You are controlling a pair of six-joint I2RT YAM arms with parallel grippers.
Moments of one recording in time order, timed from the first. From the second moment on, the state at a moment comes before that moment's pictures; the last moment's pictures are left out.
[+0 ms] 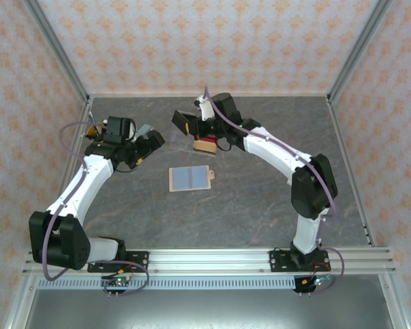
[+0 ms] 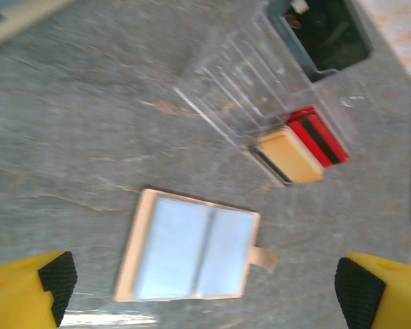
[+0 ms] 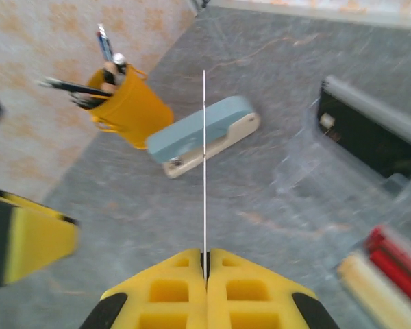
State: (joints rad) left arm -0.08 1.31 1.07 -0.67 0.26 -0.74; right arm 0.62 1.87 1.60 -0.30 -0.36 0.20
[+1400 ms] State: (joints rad) left arm -0.05 1.43 1.08 -0.80 0.27 -0.61; right arm 0.55 2.37 2.22 -0.61 -0.30 -0.73
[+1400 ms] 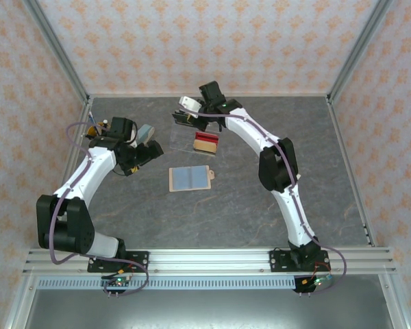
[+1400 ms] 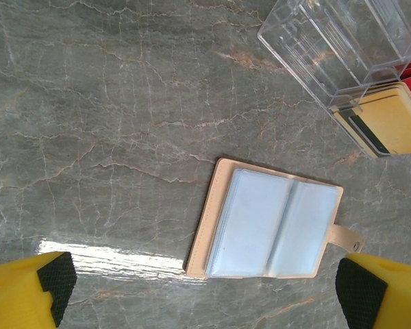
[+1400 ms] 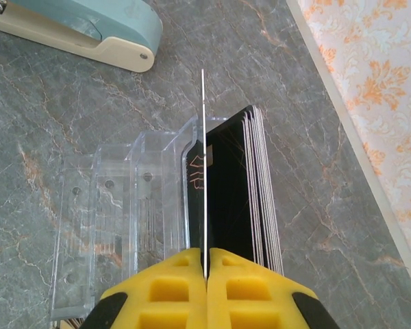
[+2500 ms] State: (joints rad) left arm -0.05 1.48 1.09 -0.80 0.32 -0.59; right arm 0.54 2.42 2.27 -0.64 -0.33 -0.75
